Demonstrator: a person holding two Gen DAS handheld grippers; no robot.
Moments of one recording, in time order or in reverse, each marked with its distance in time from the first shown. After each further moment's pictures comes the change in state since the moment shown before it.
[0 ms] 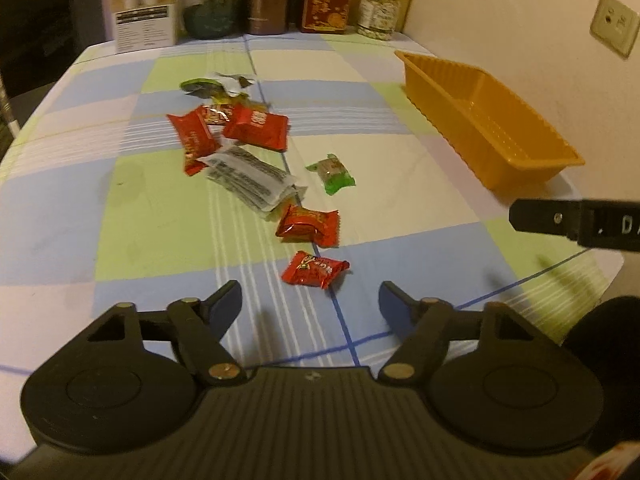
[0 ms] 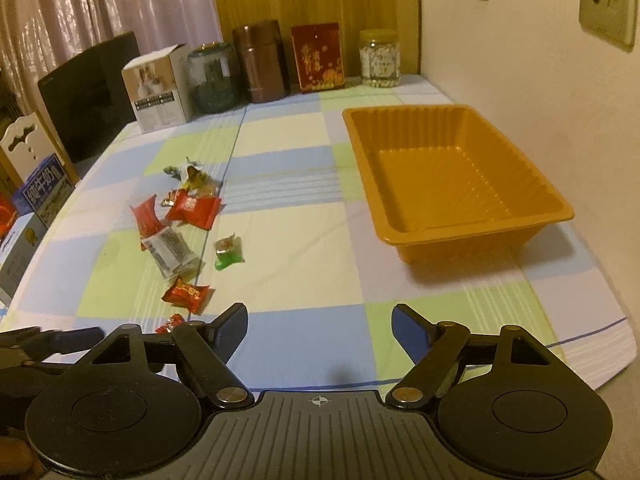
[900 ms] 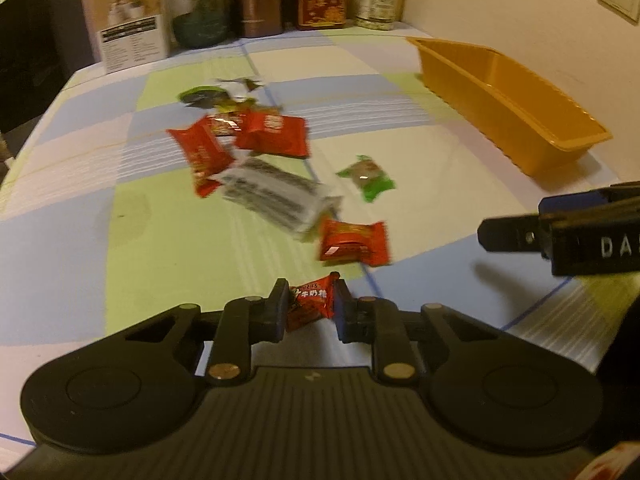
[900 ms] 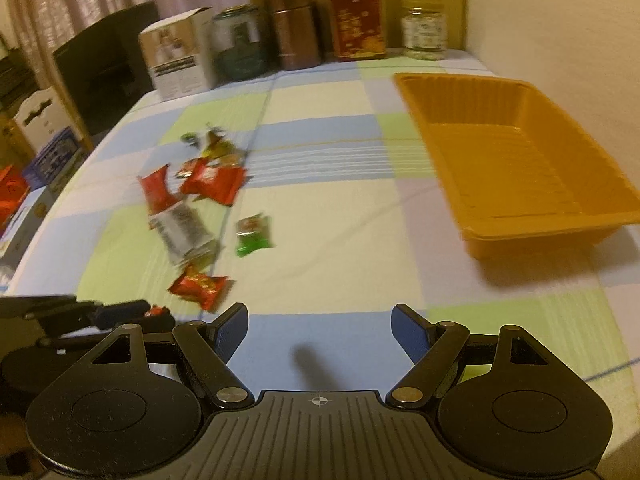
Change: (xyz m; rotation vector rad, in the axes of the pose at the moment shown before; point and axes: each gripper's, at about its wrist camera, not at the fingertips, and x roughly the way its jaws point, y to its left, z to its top) left arm 0.031 0.024 0.012 0.096 -0.013 0.054; right arm 0.059 0.022 0.002 -0.074 0.074 0.108
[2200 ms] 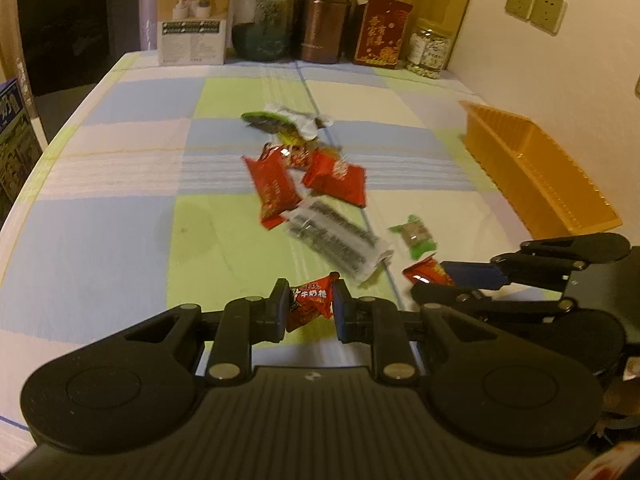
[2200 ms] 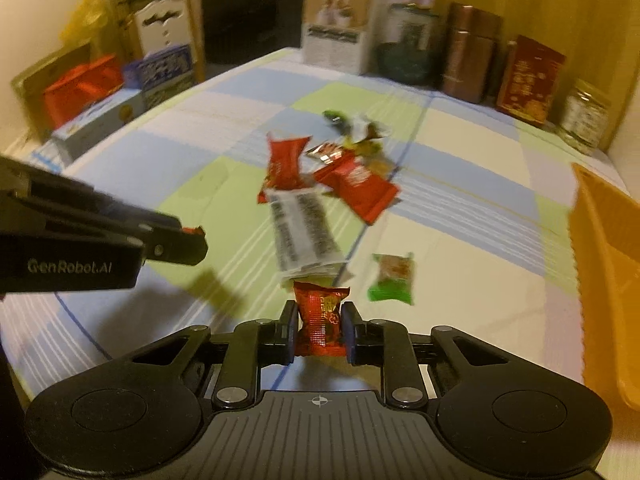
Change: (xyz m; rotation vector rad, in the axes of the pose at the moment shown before) left arm -0.028 0.042 0.021 -0.169 -0.052 -0.008; right arm 0.043 0.064 0.016 -0.382 -0.007 0.118
